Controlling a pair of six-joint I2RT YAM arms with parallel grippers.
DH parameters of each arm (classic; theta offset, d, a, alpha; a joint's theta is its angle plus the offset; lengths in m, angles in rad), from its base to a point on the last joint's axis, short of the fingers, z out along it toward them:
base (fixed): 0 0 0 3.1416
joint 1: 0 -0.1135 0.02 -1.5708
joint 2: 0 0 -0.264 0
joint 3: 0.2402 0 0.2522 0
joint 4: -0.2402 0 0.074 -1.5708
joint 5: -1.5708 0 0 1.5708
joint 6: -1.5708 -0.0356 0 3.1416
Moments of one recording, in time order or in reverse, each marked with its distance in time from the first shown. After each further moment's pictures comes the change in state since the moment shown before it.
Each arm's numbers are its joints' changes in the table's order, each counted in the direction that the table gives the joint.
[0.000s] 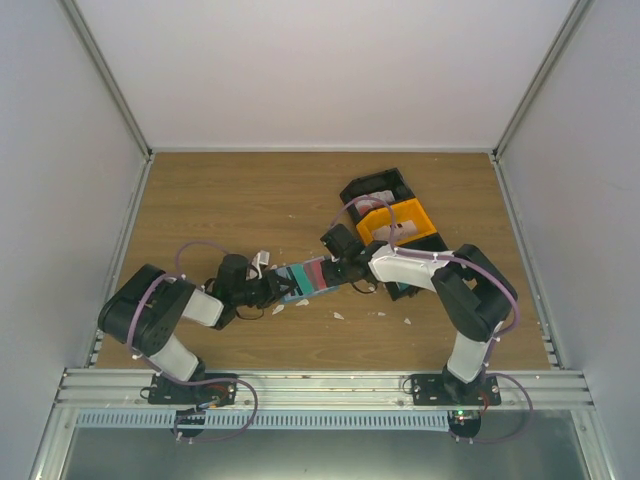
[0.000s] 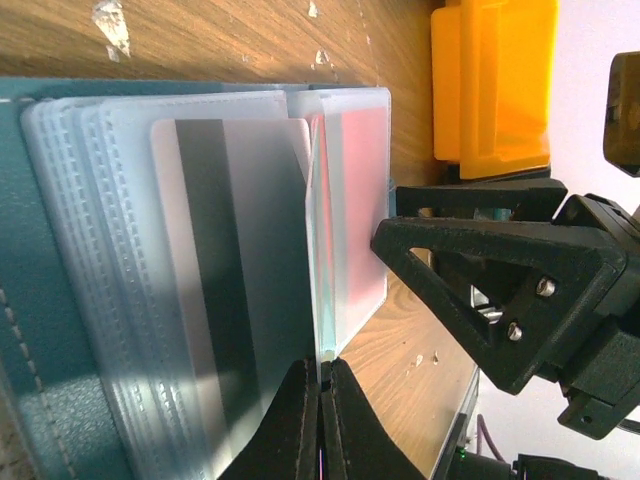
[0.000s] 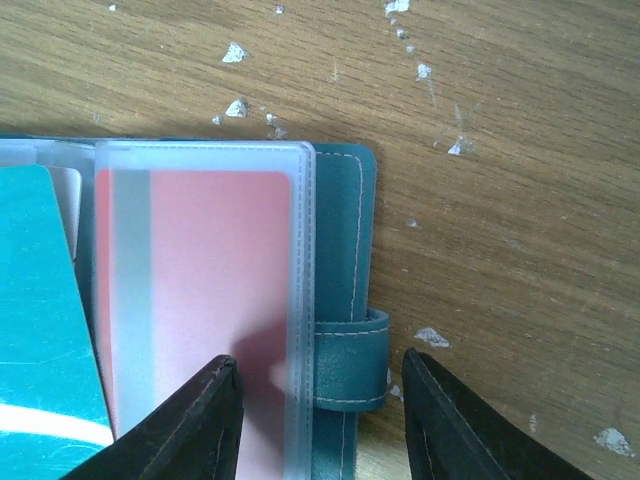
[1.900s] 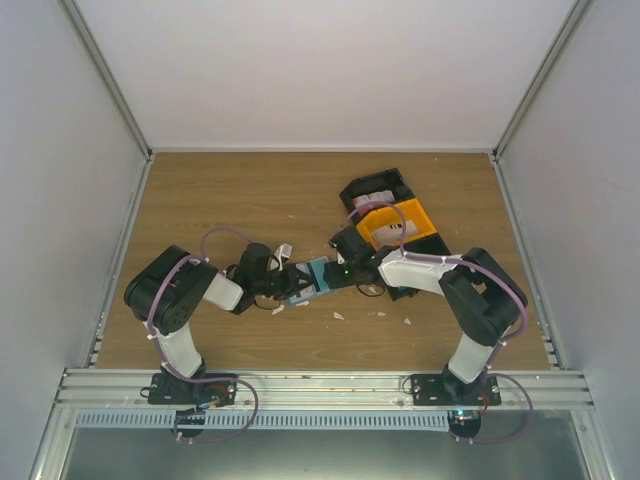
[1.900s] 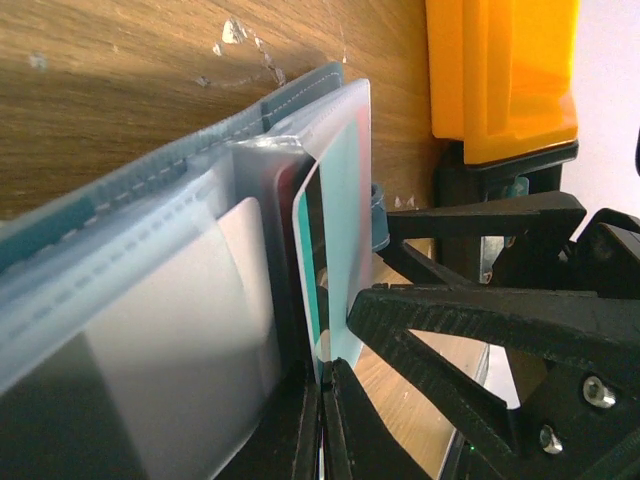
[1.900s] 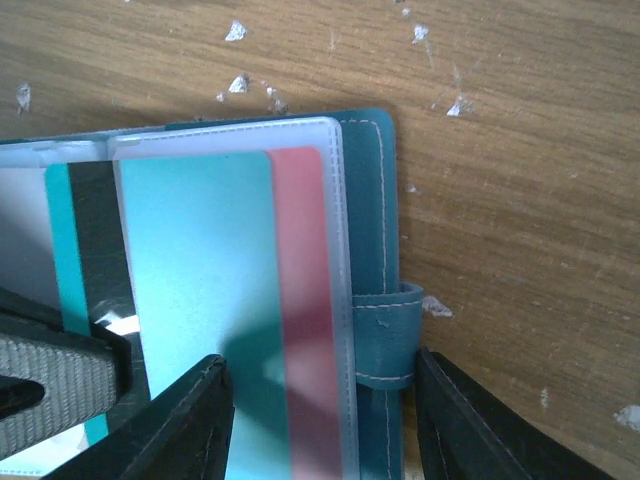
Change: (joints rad) left arm 0.093 -0.190 0.189 -0.016 -0.018 -0.018; right arm 0.031 0.051 -0.097 0.106 0.100 -0.032
